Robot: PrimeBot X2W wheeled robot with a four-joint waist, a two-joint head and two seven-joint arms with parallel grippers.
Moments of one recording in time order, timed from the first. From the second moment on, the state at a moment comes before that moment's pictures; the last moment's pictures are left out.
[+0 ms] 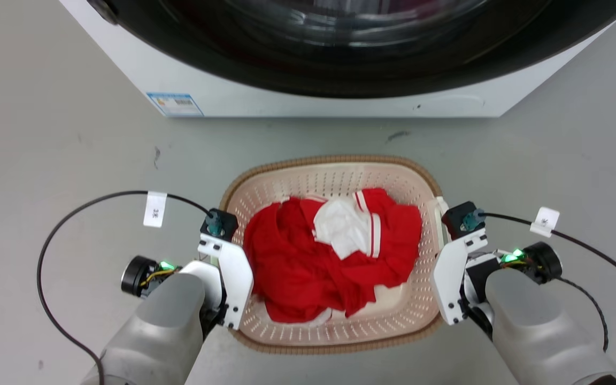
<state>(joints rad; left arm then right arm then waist) -0.81 0.12 -0.83 1.25 -0.61 -0.12 0.19 -0.77 -0.06 0.52 1.28 0.25 0.13 0.08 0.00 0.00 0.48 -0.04</state>
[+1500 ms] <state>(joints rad) -0.57 0.16 -1.07 1.21 -0.89 -0.12 0.40 -0.57 -0.06 0.88 1.26 0.57 0.13 0.26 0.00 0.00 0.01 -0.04</state>
